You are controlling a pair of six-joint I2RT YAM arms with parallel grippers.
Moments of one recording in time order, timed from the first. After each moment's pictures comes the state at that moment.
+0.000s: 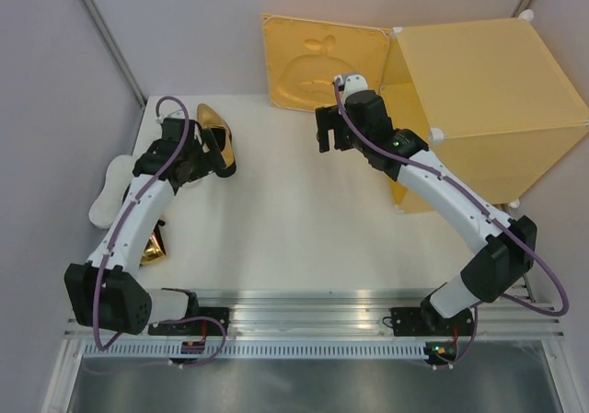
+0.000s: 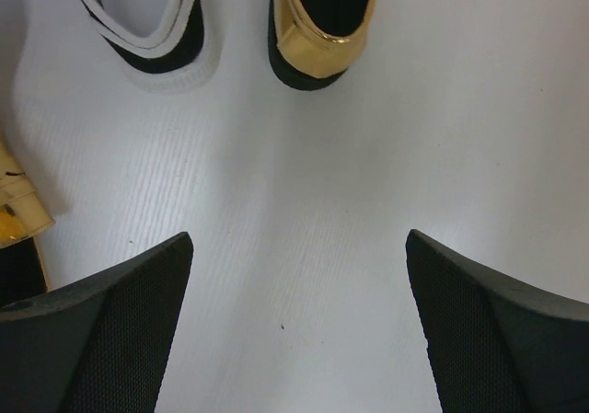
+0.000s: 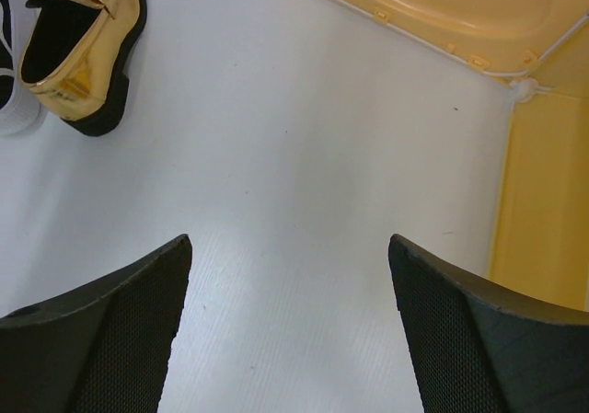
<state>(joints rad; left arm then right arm) -0.17 1.28 1.19 -0.72 -0.17 -0.48 0.60 1.57 1.53 -0.45 0.19 0.20</state>
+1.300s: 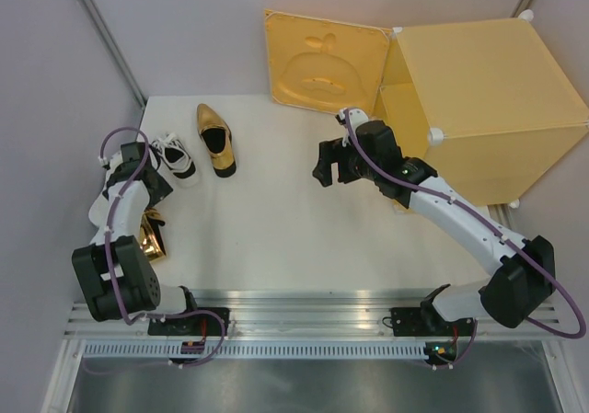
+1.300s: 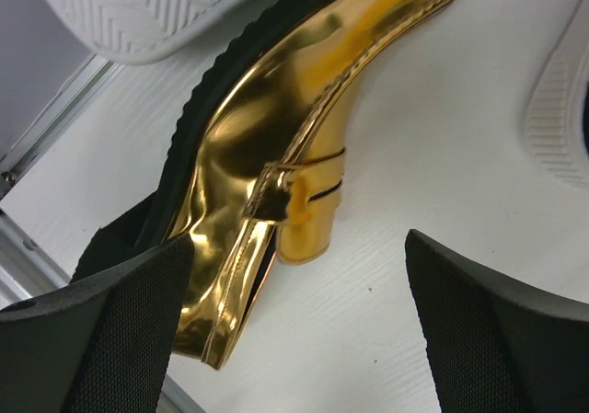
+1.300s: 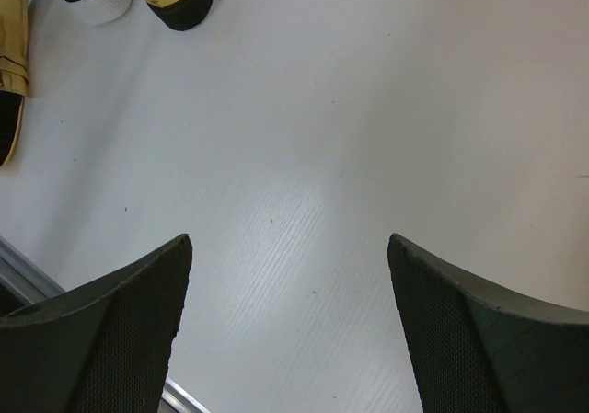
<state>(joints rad) 0.27 1.42 1.02 -0.66 -0.40 -0.47 0.60 1.38 1.20 -0.37 -0.08 0.28</state>
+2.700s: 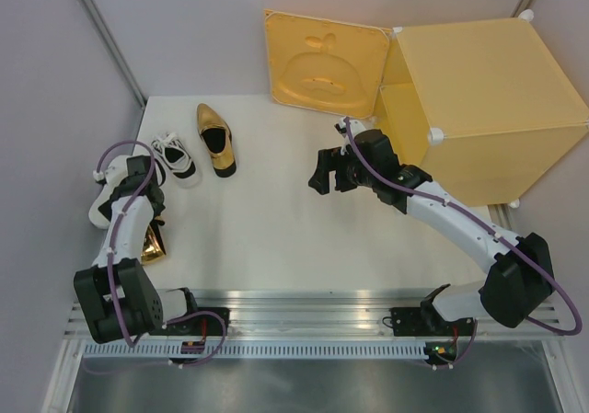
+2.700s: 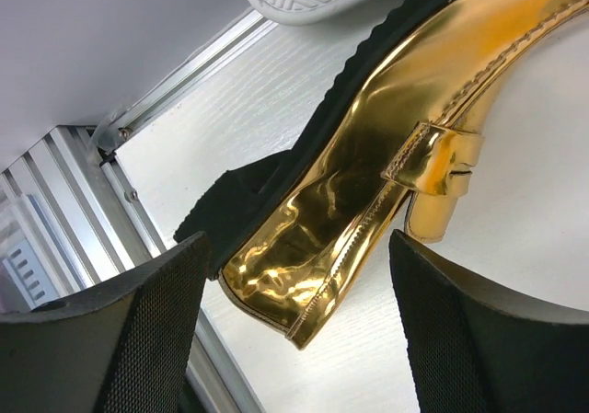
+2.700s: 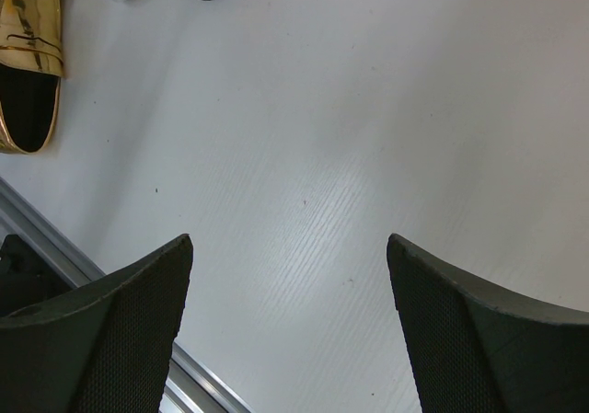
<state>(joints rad) 0.24 1.28 0.88 -0.73 -0.66 -0.54 0.60 1.38 1.10 -0.30 -0.17 0.38</state>
